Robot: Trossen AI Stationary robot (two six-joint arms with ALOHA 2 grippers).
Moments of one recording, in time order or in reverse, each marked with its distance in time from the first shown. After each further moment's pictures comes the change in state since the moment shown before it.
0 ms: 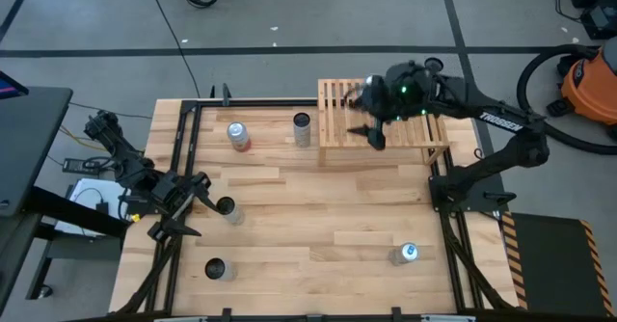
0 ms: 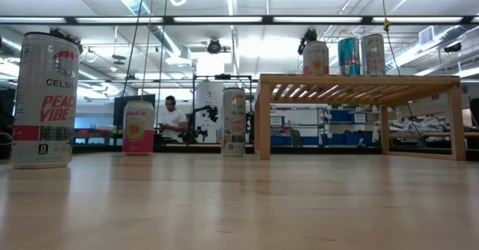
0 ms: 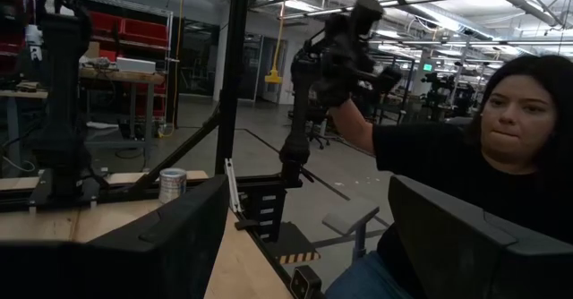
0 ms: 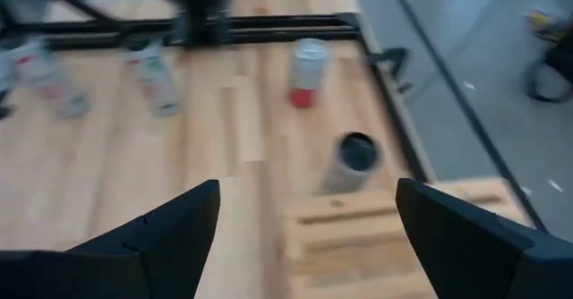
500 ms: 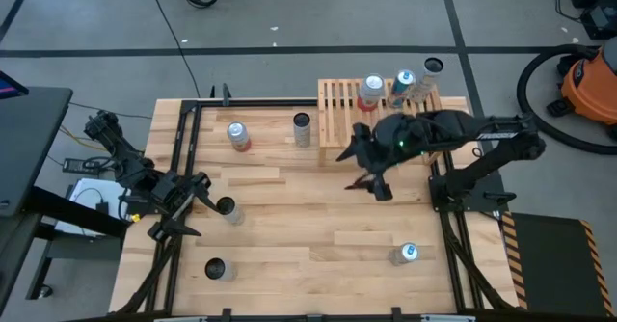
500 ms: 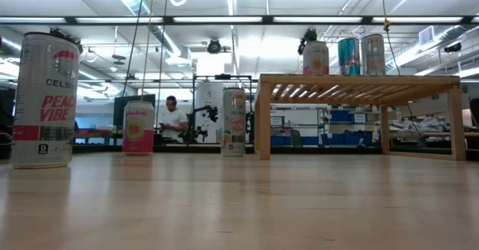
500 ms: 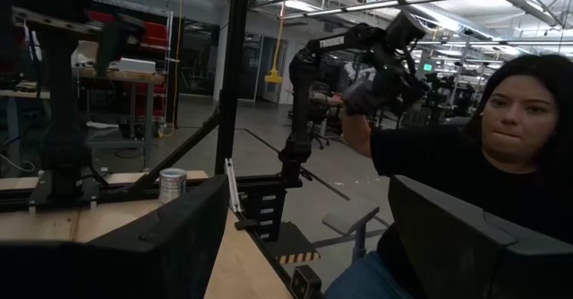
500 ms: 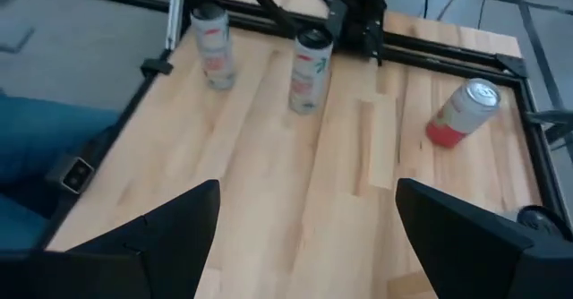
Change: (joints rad) left arm 0.000 0.000 0.000 0.000 0.000 0.000; right arm 0.371 0.053 0.000 0.020 0.042 0.006
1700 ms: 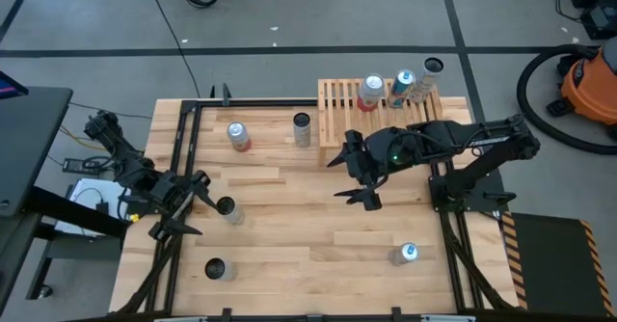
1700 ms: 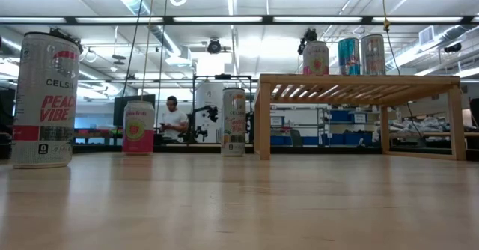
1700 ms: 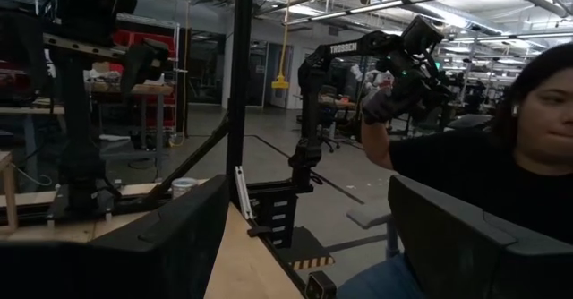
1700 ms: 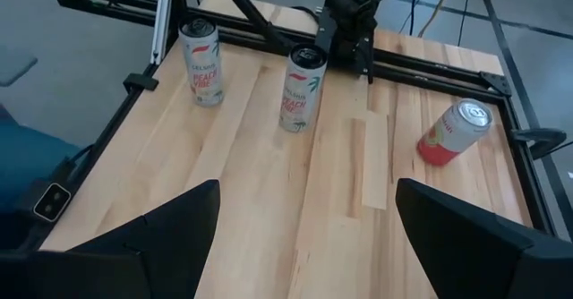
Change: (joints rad) left arm 0.000 0.000 0.000 0.014 -0.020 0.053; right arm 0.072 0.053 0.000 0.094 0.095 0.029
